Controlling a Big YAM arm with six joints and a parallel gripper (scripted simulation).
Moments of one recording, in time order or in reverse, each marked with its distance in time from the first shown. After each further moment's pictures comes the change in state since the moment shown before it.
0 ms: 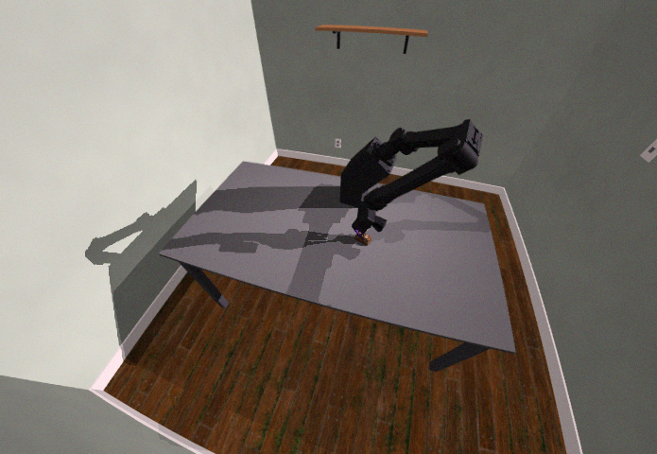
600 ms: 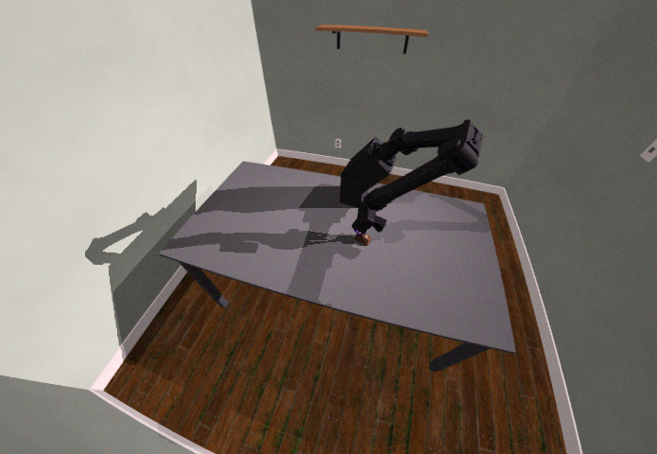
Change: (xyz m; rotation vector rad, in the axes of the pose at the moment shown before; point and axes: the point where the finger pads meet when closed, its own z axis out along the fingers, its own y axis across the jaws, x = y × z) arm 0.000 0.000 0.001 -0.001 0.000 0.001
